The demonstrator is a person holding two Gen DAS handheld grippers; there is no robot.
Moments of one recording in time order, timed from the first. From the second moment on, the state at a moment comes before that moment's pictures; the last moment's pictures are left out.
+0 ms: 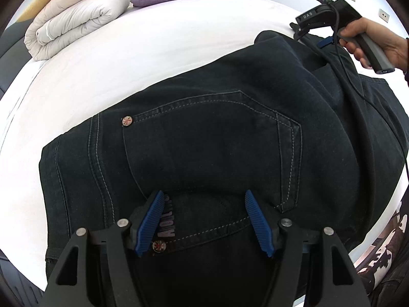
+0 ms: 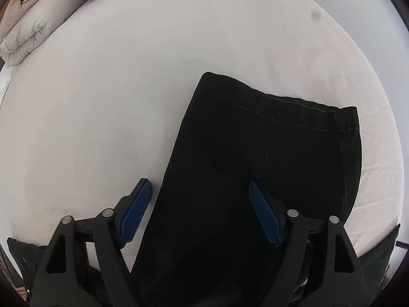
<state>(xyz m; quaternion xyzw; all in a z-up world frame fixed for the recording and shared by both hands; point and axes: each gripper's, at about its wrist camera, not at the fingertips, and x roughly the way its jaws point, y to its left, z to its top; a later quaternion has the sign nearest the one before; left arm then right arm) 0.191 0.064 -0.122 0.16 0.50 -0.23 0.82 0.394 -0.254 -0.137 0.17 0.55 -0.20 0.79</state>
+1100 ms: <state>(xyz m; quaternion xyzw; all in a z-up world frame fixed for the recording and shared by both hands) 0.204 0.052 -0.121 0.16 0.53 -0.19 0.81 0.025 -0.365 -0.130 0.57 0.26 -0.09 0.78</state>
